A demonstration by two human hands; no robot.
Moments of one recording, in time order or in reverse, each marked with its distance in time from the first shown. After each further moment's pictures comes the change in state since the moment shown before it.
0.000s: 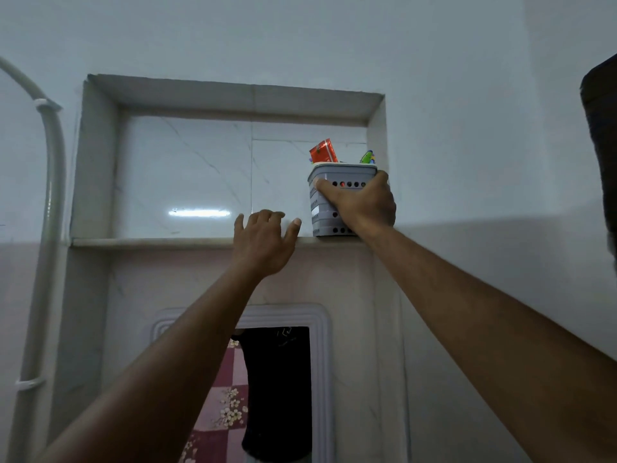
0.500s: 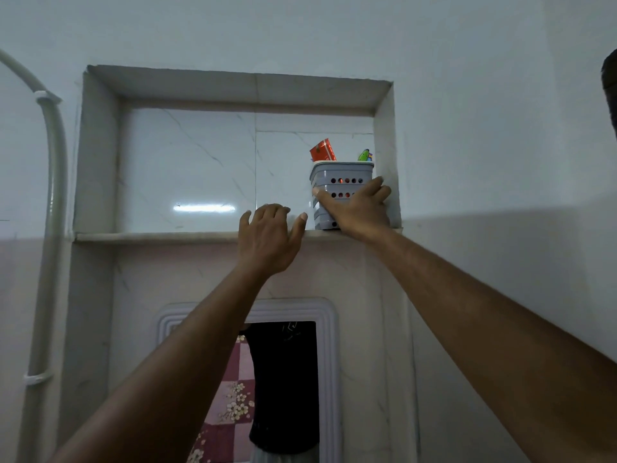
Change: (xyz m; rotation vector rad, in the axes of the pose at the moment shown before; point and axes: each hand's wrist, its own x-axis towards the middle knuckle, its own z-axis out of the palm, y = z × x) left_hand -0.004 -0.001 0.003 0.082 0.048 0.031; right_hand 0.002 0.025 0.032 -0.190 -0.228 0.023
